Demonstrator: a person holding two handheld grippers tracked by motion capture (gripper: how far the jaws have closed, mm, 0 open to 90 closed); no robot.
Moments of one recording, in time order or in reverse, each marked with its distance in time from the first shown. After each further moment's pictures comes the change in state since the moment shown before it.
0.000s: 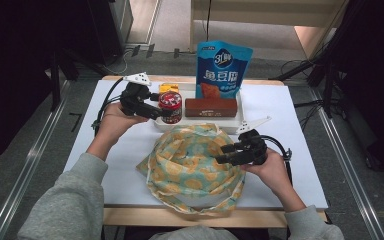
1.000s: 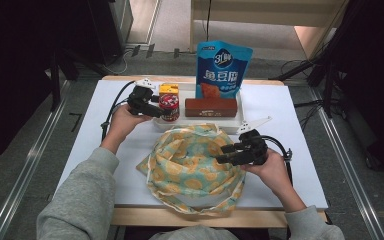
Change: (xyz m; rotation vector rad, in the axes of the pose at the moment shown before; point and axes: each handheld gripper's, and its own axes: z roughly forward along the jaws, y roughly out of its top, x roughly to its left) left arm 0.053 -0.036 0.052 0.050 0.094 -0.051; right arm 0.000 -0.001 -0.001 -0.007 0.004 0.000
